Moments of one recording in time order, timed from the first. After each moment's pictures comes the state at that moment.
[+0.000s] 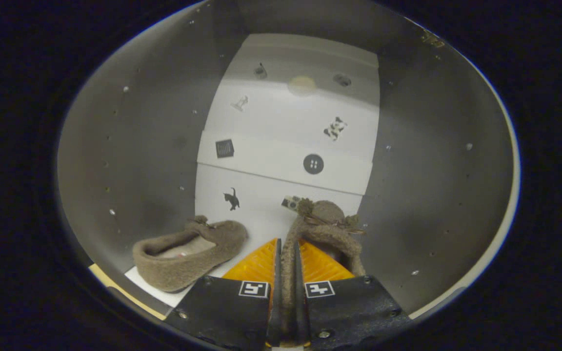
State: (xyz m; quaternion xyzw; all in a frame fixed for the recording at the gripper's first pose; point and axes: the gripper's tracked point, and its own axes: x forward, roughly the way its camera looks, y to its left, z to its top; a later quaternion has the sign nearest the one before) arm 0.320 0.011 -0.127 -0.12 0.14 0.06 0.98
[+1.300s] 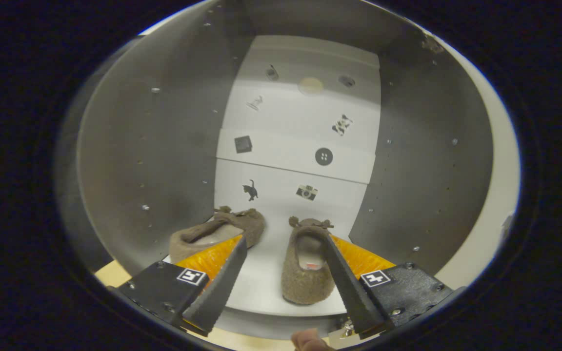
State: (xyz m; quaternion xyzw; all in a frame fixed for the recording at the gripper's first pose) arm 0.232 0.038 -0.106 -0.13 0.13 0.06 0.98
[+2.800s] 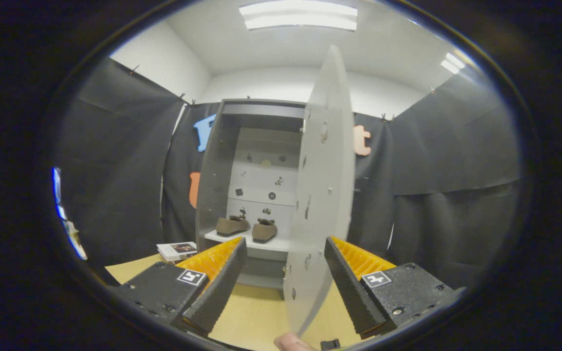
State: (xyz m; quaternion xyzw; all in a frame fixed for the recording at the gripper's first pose) arm -0.190 -0.166 -0.013 -0.05 -0.01 0.04 1.00
